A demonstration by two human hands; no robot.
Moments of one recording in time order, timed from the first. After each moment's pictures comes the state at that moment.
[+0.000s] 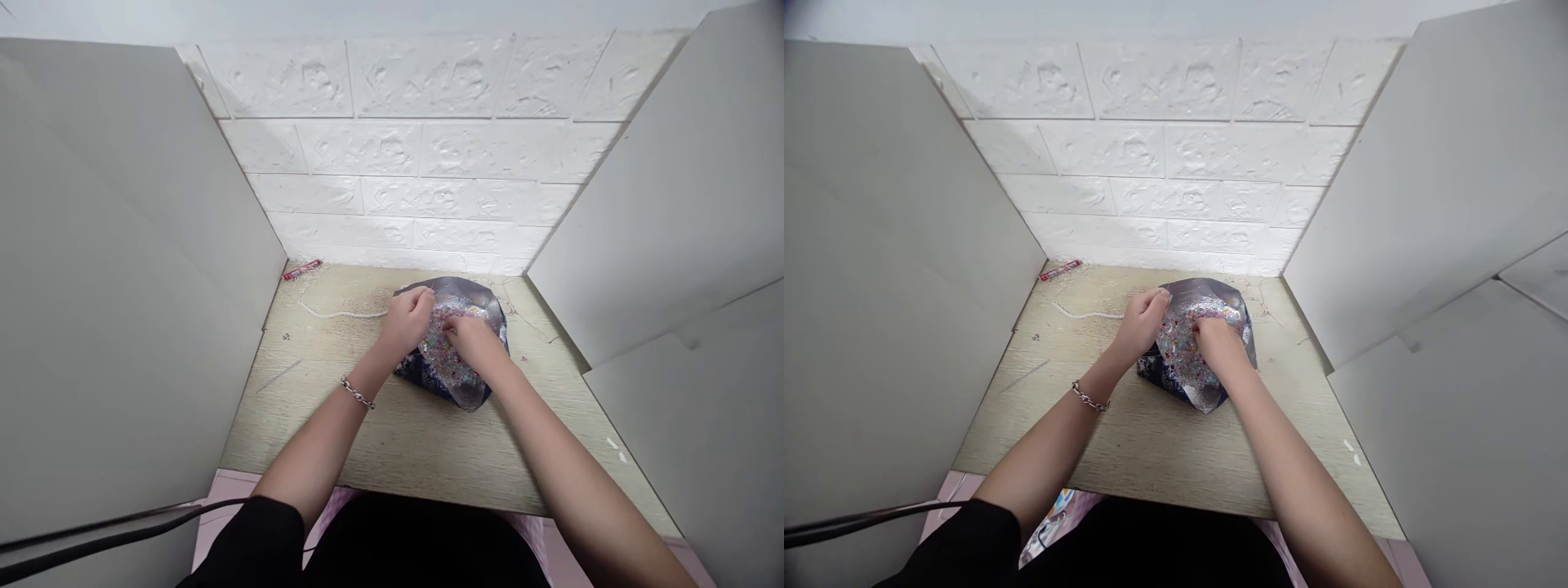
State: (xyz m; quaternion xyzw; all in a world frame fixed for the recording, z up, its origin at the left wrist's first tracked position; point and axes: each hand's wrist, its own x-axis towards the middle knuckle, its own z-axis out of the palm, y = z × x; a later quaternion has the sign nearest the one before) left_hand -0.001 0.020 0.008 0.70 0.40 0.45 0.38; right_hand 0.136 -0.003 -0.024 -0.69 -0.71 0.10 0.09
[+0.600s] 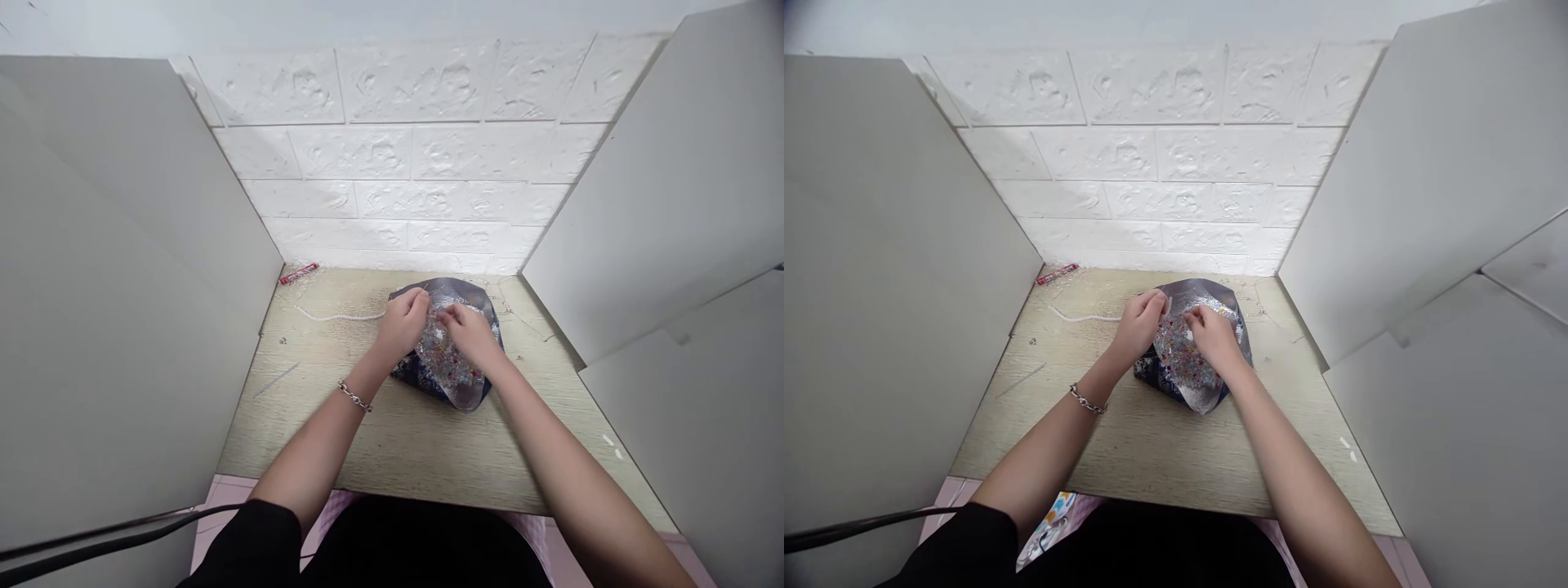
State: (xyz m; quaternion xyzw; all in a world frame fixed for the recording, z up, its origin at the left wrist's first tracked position) left_hand 0.002 0.019 0.007 0.72 0.40 0.44 0.35; right_hand 0.135 0.000 -0.023 -0.66 -0.59 0.29 0.36
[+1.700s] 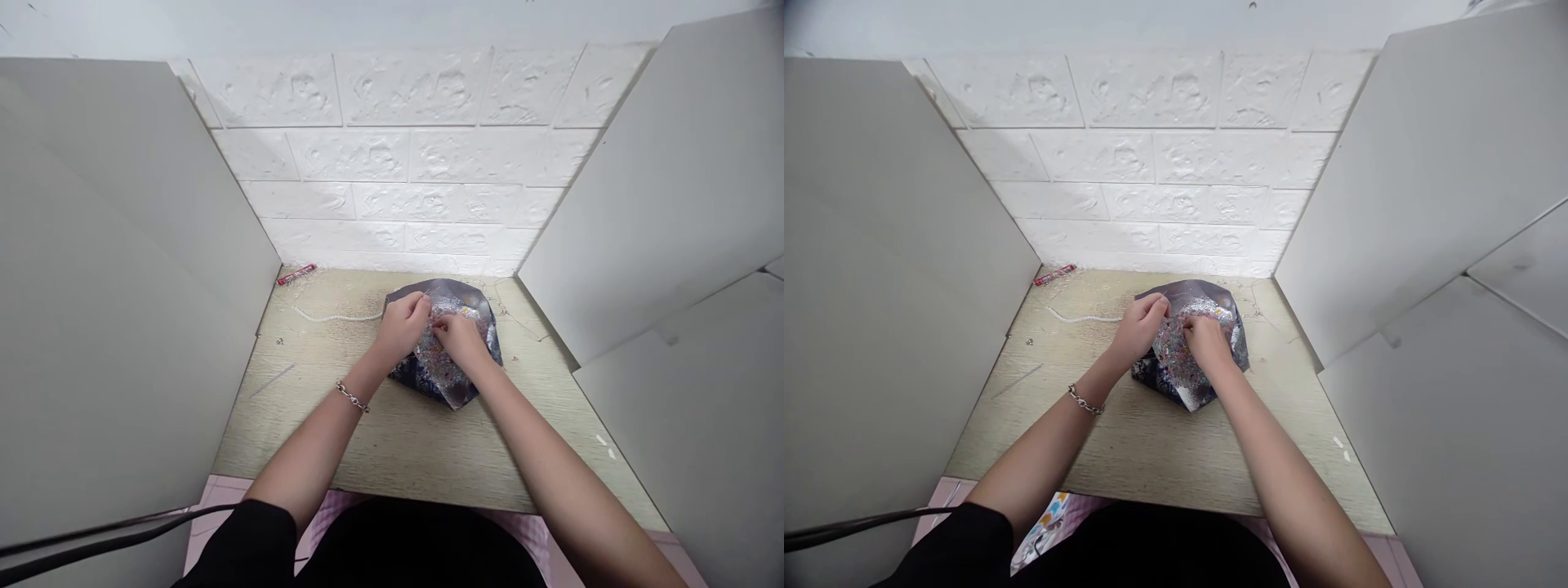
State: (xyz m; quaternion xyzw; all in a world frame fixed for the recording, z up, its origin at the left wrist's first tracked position) left_hand 0.004 0.018 0.006 0.75 0.41 0.41 0.31; right_hand 0.134 0.009 -0.037 -0.69 -0.68 0.14 0.19
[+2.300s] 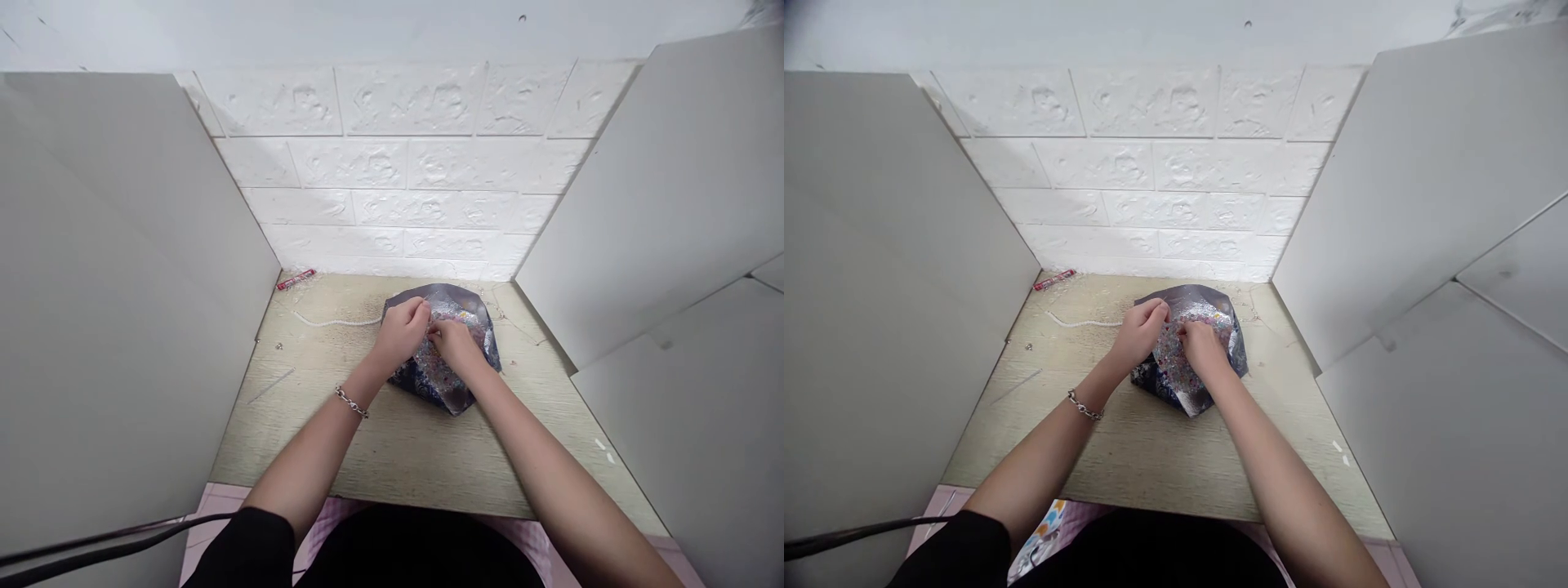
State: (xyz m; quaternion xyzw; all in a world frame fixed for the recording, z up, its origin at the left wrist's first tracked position) left_hand 0.004 0.015 0.010 0.76 0.42 0.40 0.30; right_hand 0.130 0.010 -0.042 -0.67 -0.68 0.19 0.24
